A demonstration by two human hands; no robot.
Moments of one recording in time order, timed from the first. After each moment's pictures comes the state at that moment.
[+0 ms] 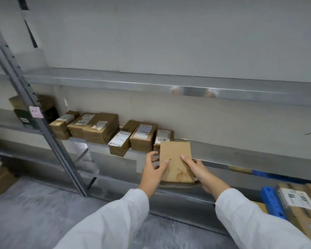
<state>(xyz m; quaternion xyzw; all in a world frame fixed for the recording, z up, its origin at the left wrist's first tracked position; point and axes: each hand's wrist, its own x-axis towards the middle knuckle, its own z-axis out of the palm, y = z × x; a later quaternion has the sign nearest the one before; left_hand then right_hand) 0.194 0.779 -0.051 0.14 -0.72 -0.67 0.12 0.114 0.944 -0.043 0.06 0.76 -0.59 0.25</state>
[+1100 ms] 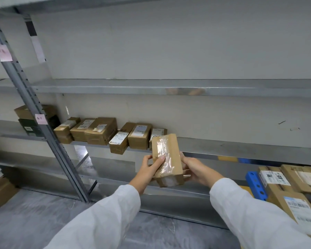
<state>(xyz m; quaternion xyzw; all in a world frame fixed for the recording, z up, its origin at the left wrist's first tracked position) 0.279 0.795 -0.019 0.13 -0.69 -0.71 -0.05 0.193 0.981 -0.022 -0.01 0.72 -0.62 0.32</state>
